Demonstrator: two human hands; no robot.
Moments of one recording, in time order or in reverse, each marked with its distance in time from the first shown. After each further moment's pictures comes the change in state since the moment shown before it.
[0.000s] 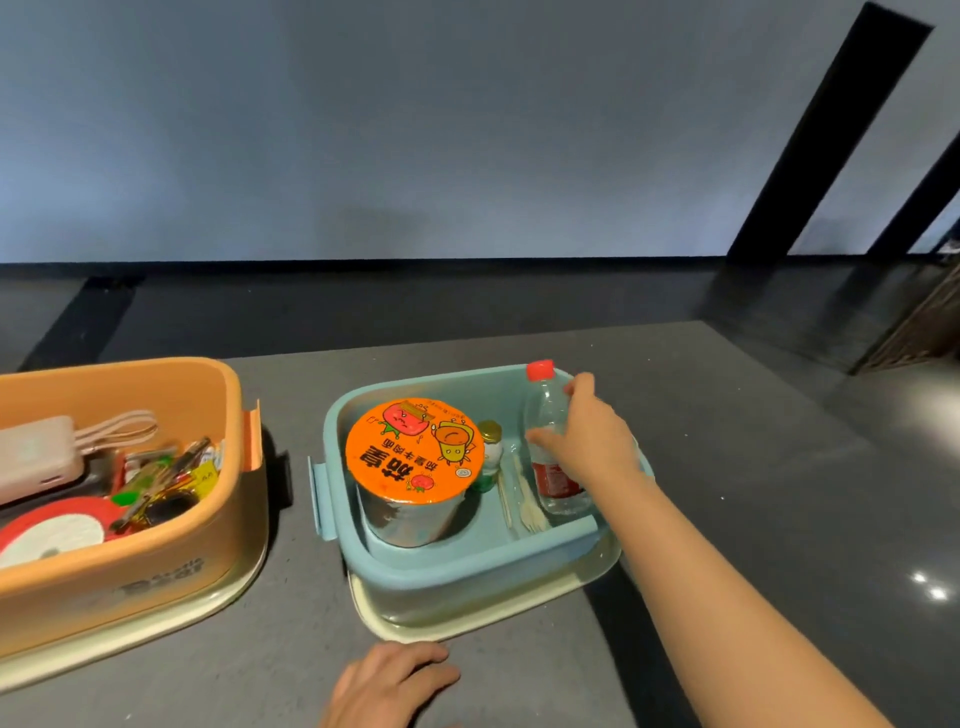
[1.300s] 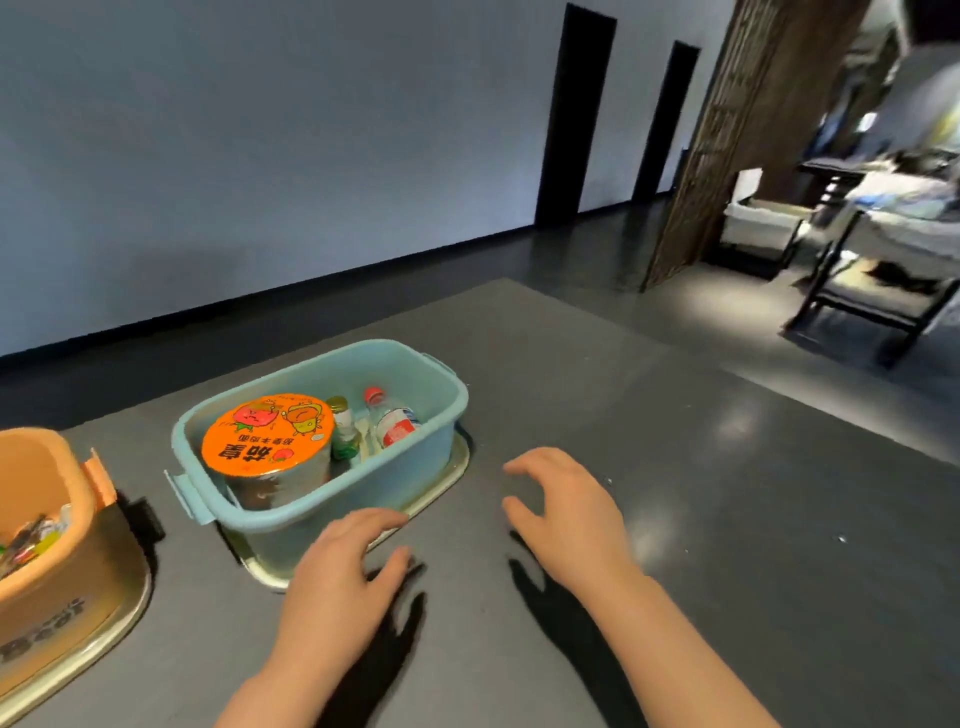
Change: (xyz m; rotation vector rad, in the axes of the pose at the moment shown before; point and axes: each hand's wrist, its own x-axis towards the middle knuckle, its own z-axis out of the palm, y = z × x) left_hand 0.011 0.073 -0.050 -0.346 0.102 0.040; right_hand -0.249 0.065 -0.047 0.035 0.261 0.046
